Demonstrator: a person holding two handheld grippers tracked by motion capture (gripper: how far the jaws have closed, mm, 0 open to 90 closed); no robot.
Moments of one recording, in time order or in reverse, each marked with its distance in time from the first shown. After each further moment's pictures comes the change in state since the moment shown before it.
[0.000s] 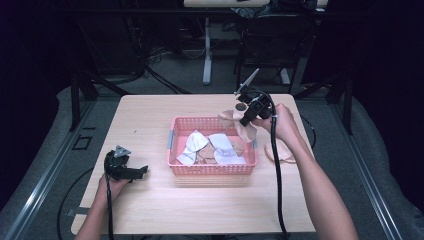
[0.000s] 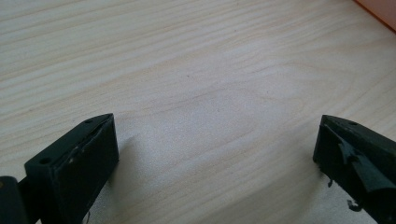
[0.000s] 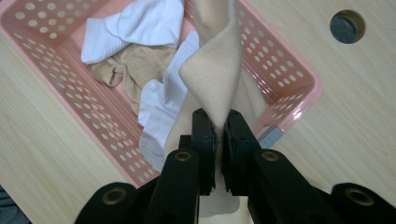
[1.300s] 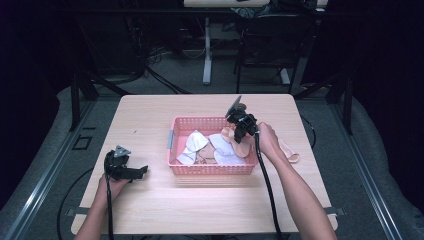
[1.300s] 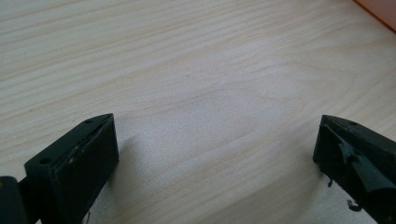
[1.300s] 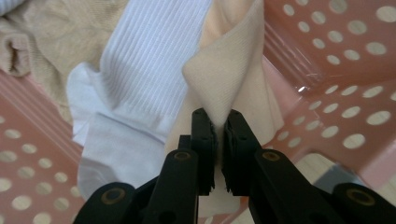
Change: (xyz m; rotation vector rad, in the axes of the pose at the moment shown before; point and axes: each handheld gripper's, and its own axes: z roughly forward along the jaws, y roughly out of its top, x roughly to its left) left arm 0.000 0.000 0.000 0.003 -0.003 0.002; right arm -0.009 -0.005 0.117 0.172 -0.035 0.028
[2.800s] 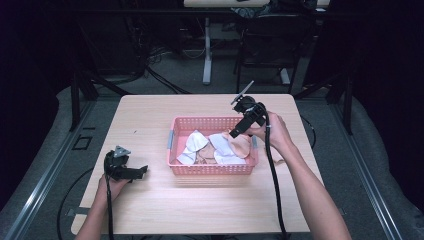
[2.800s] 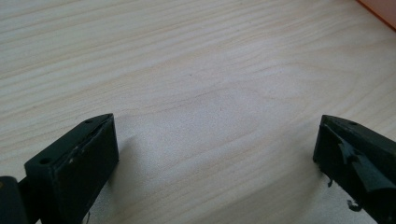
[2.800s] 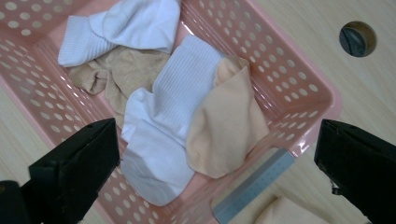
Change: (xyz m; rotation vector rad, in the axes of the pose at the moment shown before) left arm 0.000 0.000 0.000 -0.002 0.009 -0.012; right arm 0.008 -0.014 -0.074 -0.216 0.010 -0.078
